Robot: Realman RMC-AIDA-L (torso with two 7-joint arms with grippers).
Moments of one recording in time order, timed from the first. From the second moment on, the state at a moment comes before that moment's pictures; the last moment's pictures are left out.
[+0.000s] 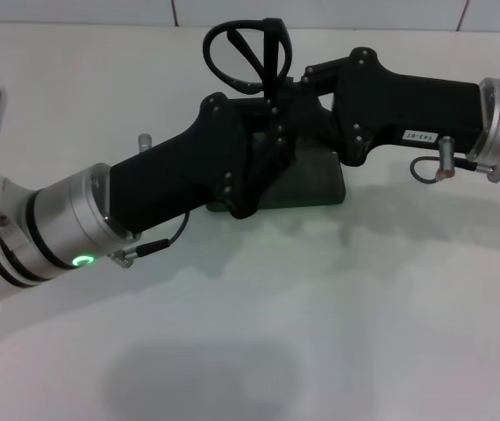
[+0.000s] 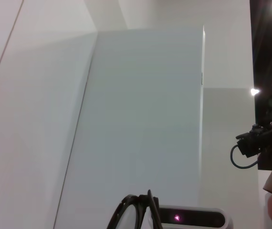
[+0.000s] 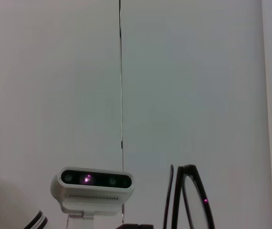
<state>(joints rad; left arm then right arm) -0.59 -2.10 1.08 0.13 1.17 1.90 -0.84 0.77 2.03 -1.31 -0.43 -1.18 -1.54 1.05</state>
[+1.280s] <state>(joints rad) -0.37 -2.06 1.09 0.22 1.43 1.86 -0.86 0.89 2.02 -1.49 -1.00 -2.02 -1.28 1.82</state>
